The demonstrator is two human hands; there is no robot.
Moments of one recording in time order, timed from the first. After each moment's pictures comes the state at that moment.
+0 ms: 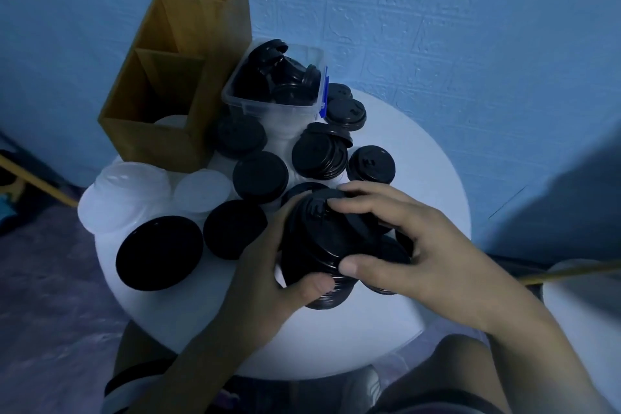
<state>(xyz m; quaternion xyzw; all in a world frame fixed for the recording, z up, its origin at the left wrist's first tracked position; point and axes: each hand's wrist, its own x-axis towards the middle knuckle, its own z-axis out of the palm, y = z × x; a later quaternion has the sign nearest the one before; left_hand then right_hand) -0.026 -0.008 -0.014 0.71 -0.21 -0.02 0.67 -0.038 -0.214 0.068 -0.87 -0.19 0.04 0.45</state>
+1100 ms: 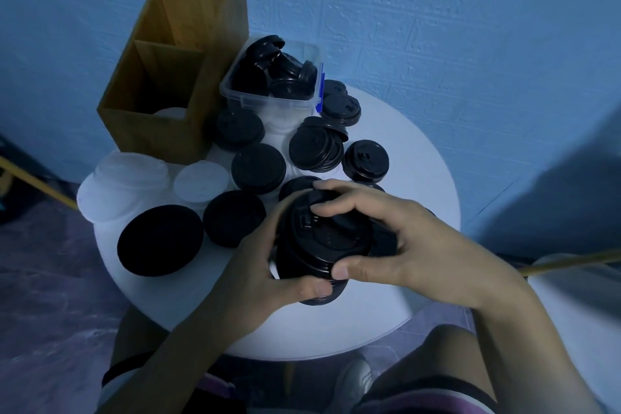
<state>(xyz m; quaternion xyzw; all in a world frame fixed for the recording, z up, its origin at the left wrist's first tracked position) -0.028 0.008 -0.012 0.73 -0.25 -0.06 0.64 -0.040 -0.208 0.077 -0.86 -0.21 0.13 0.45</state>
